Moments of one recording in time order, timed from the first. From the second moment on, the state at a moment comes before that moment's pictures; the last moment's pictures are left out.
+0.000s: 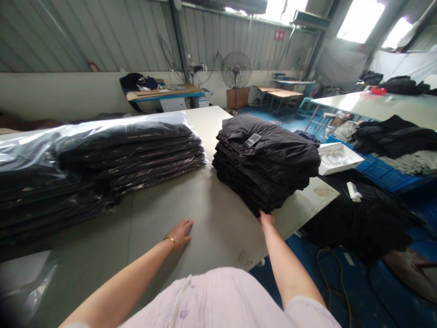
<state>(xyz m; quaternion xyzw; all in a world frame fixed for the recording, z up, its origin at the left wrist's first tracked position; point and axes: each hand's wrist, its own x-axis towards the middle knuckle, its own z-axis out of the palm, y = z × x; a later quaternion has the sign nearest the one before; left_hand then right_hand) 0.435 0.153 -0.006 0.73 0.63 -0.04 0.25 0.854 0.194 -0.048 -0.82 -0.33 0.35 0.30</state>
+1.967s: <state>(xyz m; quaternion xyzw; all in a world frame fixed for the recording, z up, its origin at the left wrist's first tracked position) 0.548 0.235 0.082 0.41 0.52 0.34 0.66 0.826 0.222 0.226 -0.61 -0.76 -0.08 0.20</state>
